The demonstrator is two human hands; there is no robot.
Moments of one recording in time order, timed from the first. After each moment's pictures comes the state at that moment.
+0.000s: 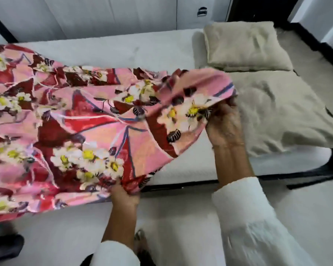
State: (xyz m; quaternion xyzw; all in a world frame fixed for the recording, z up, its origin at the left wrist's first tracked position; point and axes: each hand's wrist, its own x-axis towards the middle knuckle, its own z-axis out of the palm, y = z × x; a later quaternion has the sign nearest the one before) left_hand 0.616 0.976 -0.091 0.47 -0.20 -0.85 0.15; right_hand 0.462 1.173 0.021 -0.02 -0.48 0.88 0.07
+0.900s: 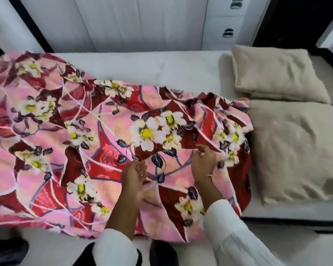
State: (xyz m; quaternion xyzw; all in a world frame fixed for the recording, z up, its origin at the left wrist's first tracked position) left_hand 0.528 0.923 -0.049 0.47 -0.39 -0.78 0.11; right_hand 0.454 1.069 -0.052 -0.15 -0.81 0.57 0.00
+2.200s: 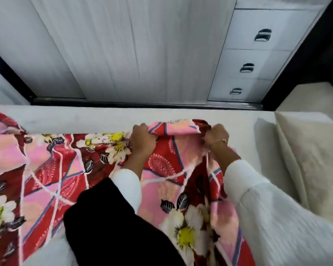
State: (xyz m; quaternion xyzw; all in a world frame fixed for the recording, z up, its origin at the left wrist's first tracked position) left_hand -0.043 0.727 -0.020 0.28 -0.91 -0.31 0.07; right_hand -0.106 0.906 -0.019 -0.14 -0.91 0.38 -0.09
